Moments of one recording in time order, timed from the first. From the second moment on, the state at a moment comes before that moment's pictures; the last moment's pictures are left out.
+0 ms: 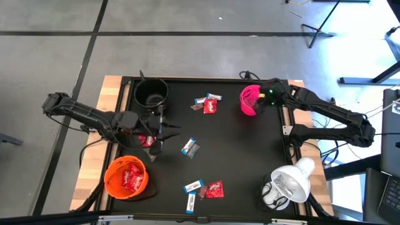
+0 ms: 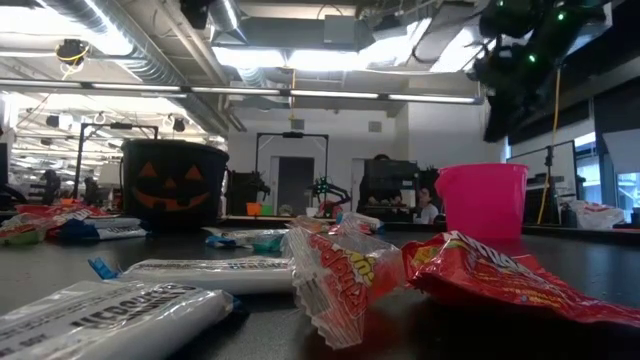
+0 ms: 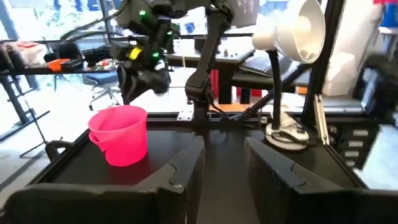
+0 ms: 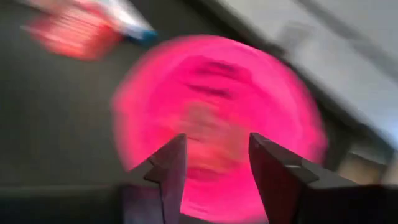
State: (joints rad) left arm -0.23 0.97 0.63 0.26 -0.28 -0.02; right arm -0.53 0.96 0.84 -0.82 0.21 0.16
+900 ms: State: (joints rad) left arm -0.33 1.04 0.63 0.23 -0.33 -0.18; right arm 0.31 1.50 0.84 0.11 -0.04 0.03
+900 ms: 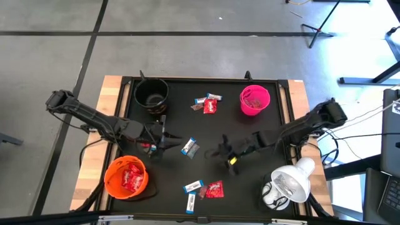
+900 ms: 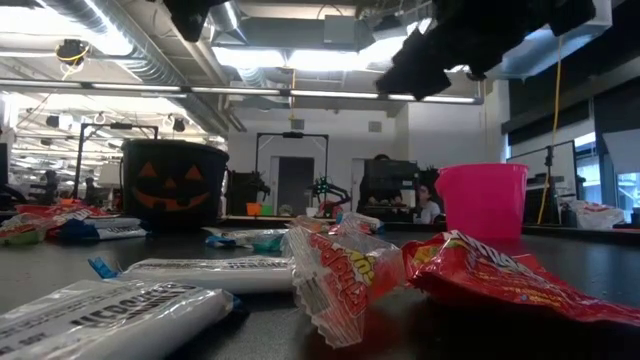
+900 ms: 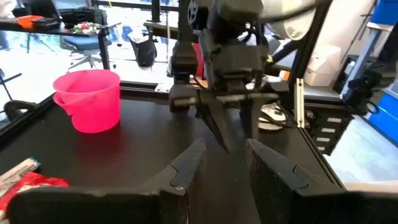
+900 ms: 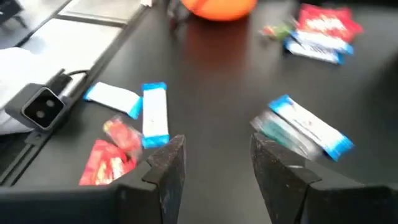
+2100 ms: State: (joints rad) left arm -0.45 1.22 0.63 0.36 -0.40 -0.36; right arm 0.51 1.86 0.96 -0.04 -0.05 0.22
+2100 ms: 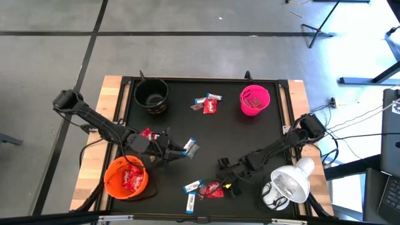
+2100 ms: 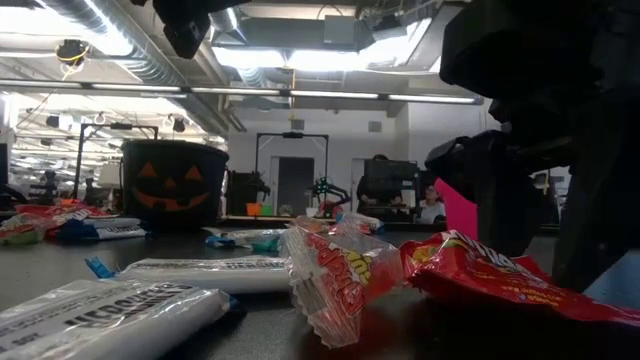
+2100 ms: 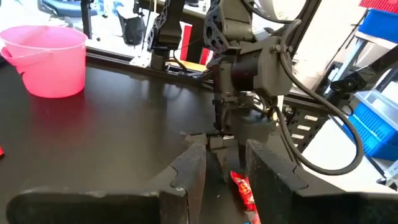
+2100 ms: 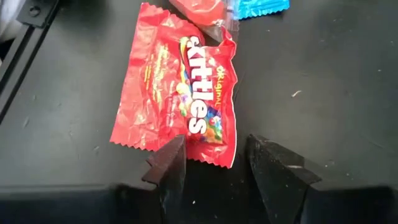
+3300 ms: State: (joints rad) left arm -0.44 1.24 0.63 0.41 -0.52 -0.23; right arm 0.45 1.56 0.99 -0.24 0.42 0.18
